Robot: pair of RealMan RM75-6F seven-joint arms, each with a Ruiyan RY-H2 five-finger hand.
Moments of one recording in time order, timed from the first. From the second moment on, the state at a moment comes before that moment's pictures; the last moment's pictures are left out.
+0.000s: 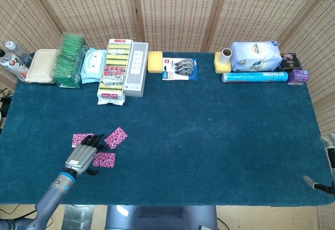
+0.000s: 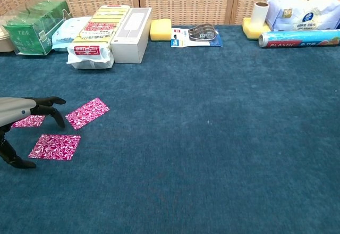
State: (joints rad) left arm -0.52 -1.39 0.10 -1.70 1.11 1.05 0.39; right arm -0.04 -0.91 0.06 -1.78 -1.43 1.51 0.10
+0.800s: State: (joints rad) left arm -0.48 -1.44 0.07 -1.66 1.10 1.07 0.44; right arm -0.04 -0.91 0.06 -1.78 -1.43 1.51 0.11
